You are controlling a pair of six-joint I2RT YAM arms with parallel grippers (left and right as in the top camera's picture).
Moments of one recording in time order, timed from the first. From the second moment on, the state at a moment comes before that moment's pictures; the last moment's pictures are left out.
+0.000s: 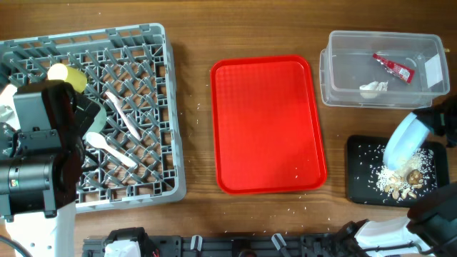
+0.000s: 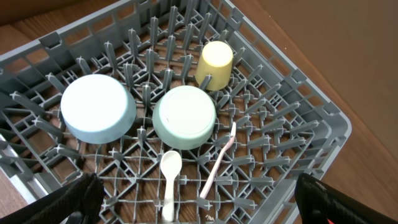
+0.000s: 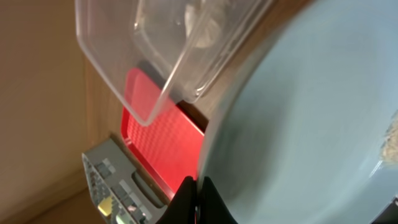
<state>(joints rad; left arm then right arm) 0.08 1.05 1.38 -1.19 -0.44 -0.77 -0.83 1.70 1.49 -1.32 -0.69 0.17</state>
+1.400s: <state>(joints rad) 0.08 1.05 1.38 -1.19 -0.44 -0.77 -0.90 1.70 1.49 -1.56 -0.94 0.05</state>
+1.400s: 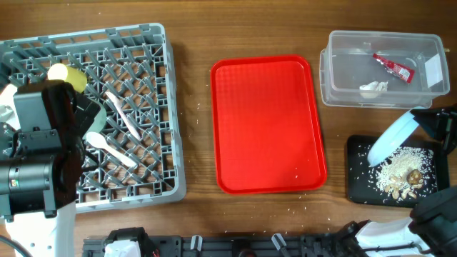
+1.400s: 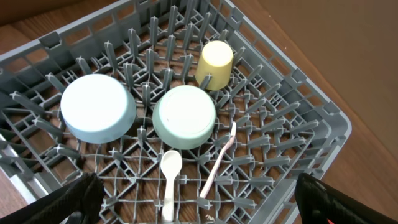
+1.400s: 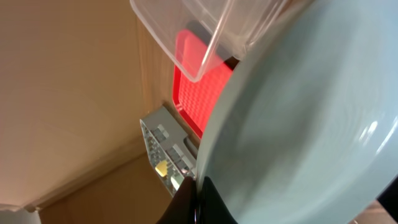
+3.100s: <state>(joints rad) 0.08 1.05 1.38 -1.19 -0.44 -0.77 0.58 1.82 1.46 -0.65 -0.19 0.59</state>
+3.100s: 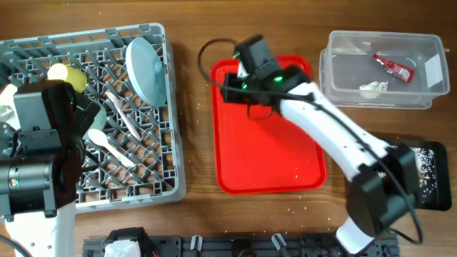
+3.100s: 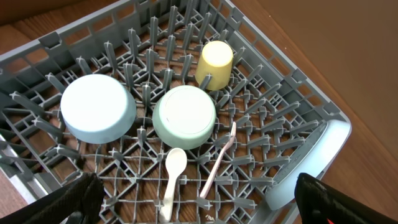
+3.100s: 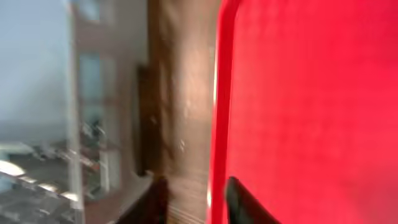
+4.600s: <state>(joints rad) 0.08 1.05 1.38 -1.19 -0.44 -0.77 0.16 1.59 1.42 -1.43 0.30 0.65</state>
